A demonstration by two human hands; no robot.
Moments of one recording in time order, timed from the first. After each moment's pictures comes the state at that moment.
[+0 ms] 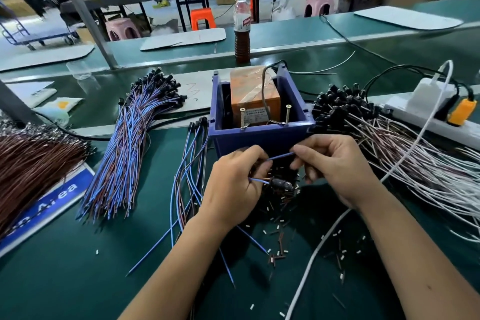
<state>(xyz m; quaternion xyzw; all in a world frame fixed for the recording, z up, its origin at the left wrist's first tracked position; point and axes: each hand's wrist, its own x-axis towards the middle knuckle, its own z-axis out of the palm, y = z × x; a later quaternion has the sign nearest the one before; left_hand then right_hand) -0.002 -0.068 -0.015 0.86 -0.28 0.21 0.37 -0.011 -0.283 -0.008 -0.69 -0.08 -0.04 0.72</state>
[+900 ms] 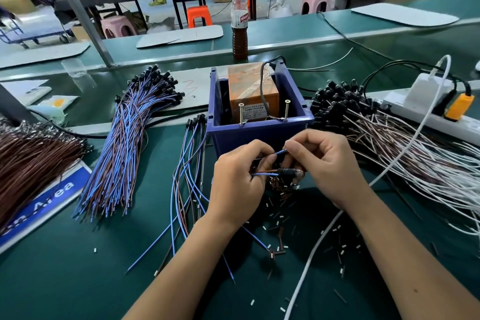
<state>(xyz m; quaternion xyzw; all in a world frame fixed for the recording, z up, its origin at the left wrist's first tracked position) -0.004 -0.079 -0.022 0.82 -0.27 0.22 0.45 -0.016 -0.267 -0.011 -0.73 -0.14 -0.13 0.66</state>
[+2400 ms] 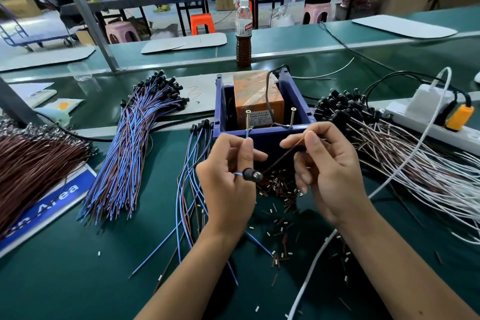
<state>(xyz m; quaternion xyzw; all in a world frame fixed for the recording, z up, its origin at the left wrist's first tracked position) -0.018 -0.082 -0.006 0.72 -0.14 0.32 0.61 -0.026 -0.242 -0.004 -0.56 -0.10 -0.14 0.81</state>
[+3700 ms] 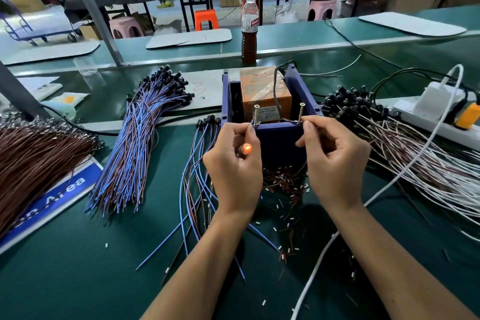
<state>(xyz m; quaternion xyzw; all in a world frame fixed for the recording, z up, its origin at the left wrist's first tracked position) 0.001 -0.085 -0.008 0.72 -0.09 0.40 0.55 -0.014 -0.229 0.001 -0.77 -0.04 -0.44 0.46</state>
